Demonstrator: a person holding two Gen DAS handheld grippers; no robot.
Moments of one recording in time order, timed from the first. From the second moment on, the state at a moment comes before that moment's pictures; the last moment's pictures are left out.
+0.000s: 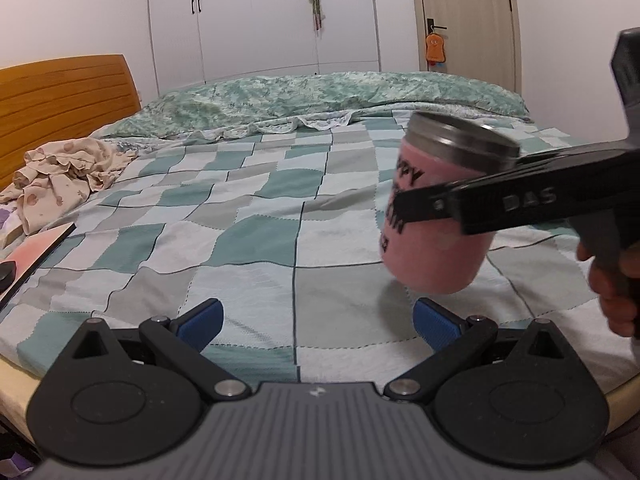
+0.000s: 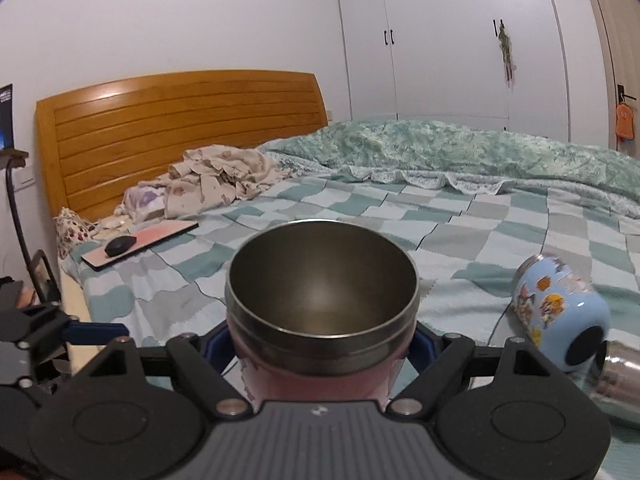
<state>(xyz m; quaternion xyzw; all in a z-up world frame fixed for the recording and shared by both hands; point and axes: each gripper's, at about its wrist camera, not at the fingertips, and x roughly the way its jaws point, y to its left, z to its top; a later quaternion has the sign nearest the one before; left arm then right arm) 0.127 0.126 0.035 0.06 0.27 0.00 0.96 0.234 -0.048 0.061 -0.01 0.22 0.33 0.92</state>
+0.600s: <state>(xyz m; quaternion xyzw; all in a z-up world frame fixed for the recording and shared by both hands) 0.118 0.121 0.033 0.07 0.27 0.00 0.96 0.217 -0.047 0.052 -0.01 0.19 0.36 0.91</state>
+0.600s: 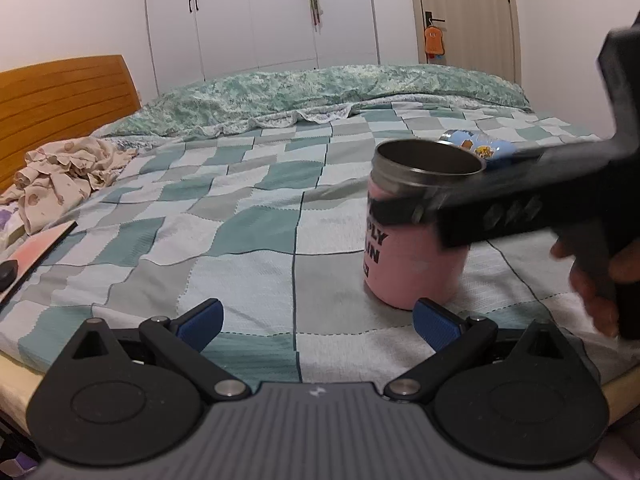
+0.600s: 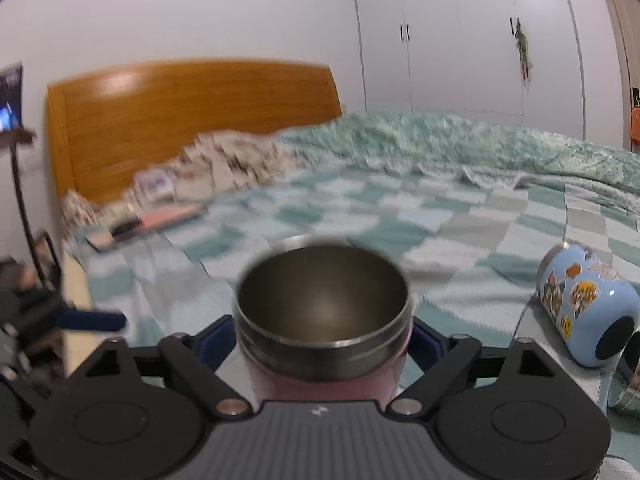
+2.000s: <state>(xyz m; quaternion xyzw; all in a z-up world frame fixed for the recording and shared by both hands) -0.009 -0.028 0.010 0.02 0.13 -0.01 0.99 -0.029 -0.300 0.009 0.01 0.08 0.06 1.00</state>
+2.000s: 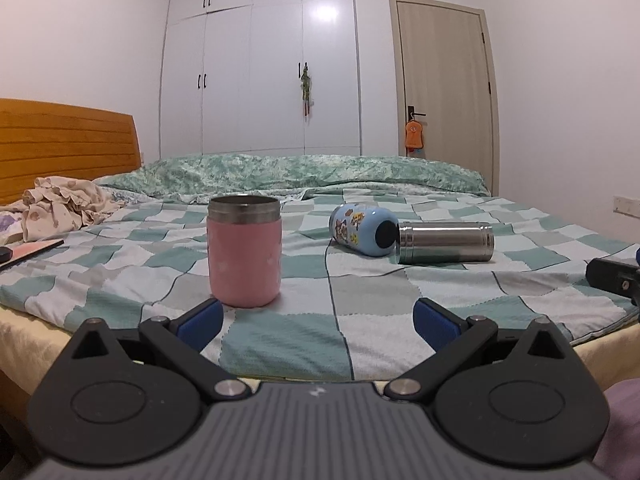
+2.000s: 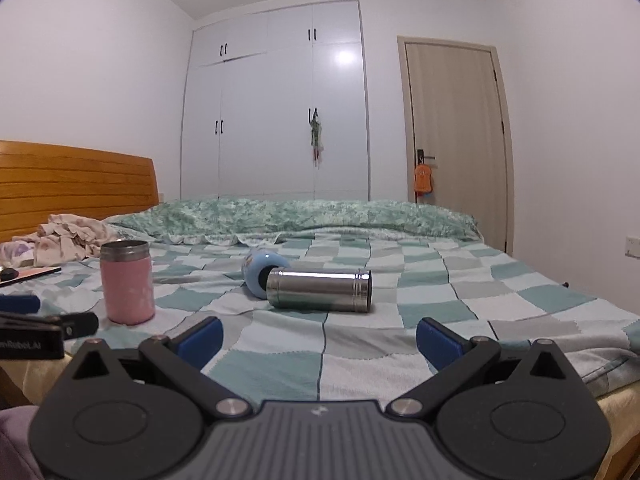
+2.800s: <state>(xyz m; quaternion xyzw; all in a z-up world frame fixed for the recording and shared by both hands) -0.011 -0.031 0.004 0.03 0.11 -0.01 0.99 -0.025 -0.291 0.003 0.00 0.07 0.05 1.00</state>
